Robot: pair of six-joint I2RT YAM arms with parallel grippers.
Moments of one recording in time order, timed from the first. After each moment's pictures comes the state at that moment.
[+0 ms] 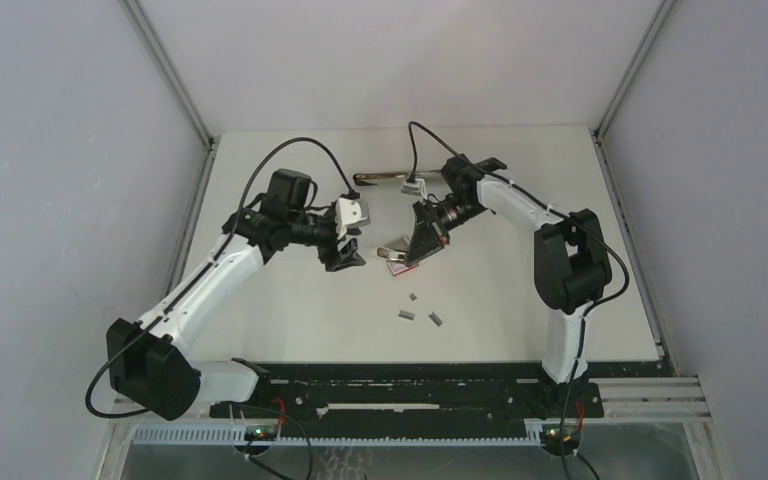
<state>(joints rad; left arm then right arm) -0.44 1.29 1.13 -0.65 0.74 0.71 0.43 1.96 1.57 -1.16 -1.31 -0.31</state>
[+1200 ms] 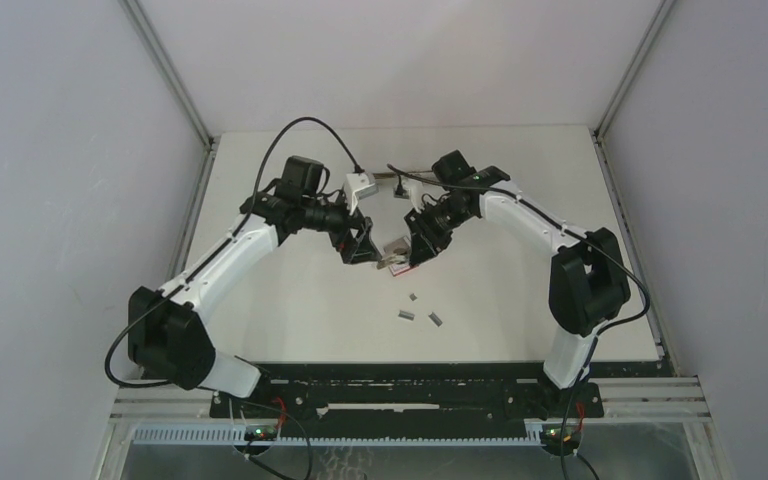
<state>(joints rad) -0.43 1.43 1.21 -0.60 0.77 0.36 0.51 1.79 1.48 -0.92 -0.75 -0.29</state>
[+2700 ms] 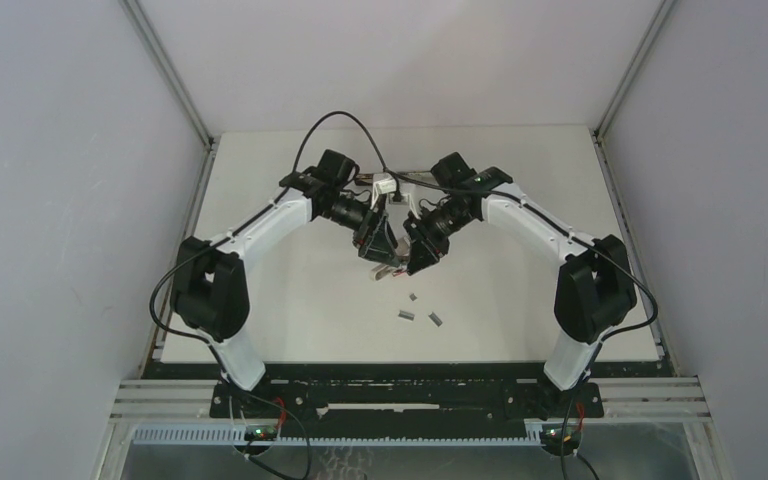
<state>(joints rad) -0.48 1.75 1.42 -0.77 1.09 0.38 0.54 1.74 1.48 -0.99 -0.85 -0.42</state>
